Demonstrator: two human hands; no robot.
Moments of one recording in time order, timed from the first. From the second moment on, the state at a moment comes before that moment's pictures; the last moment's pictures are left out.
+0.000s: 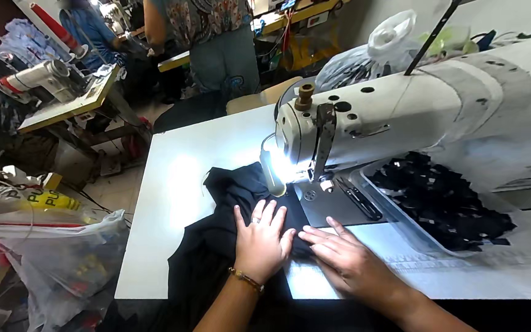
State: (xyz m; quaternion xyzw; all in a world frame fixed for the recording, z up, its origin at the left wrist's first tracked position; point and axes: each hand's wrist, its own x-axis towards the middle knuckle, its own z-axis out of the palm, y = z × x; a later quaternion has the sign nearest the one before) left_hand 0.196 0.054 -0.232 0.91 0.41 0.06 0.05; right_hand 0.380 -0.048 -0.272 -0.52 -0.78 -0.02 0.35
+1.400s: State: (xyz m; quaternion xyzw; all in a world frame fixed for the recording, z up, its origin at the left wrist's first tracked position) left_hand 0.187 0.051 -0.235 0.92 0.38 0.12 0.04; right_hand 0.385 -0.029 -0.266 -0.52 -0.78 -0.02 0.35
